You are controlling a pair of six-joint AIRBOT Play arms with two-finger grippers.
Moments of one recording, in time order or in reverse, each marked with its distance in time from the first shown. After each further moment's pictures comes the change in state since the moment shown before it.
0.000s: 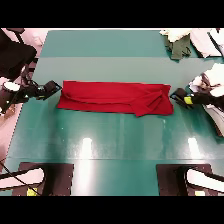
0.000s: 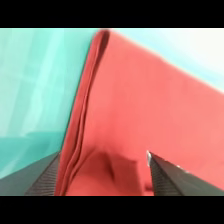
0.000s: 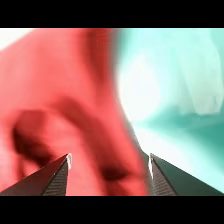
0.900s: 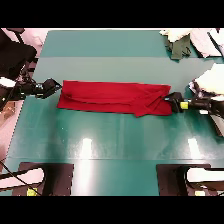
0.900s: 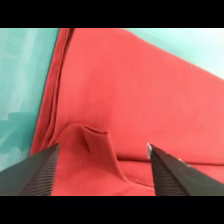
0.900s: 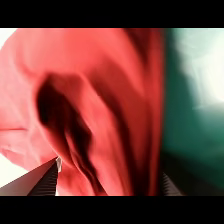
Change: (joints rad) left arm 0.014 0.005 0.045 -0.003 -0.140 -0.006; right arm -0.053 -0.261 -0.008 0.483 0.232 -0.486
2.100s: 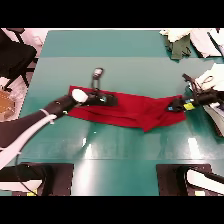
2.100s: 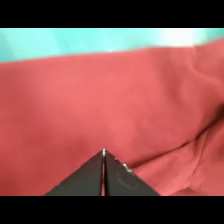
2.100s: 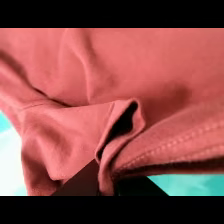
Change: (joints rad) left arm -0.880 -0.159 0.076 -0.127 0.385 0.076; right arm 0.091 0.310 0.081 -0.470 0.288 0.090
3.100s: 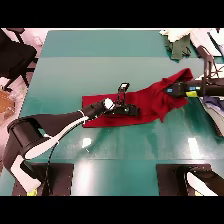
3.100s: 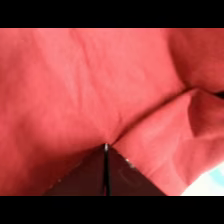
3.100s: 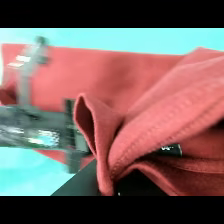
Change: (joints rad) left arm -0.162 -0.312 0.232 -0.133 0.026 -0.024; right arm 0.275 0.267 0.123 0.058 -0.197 0.191
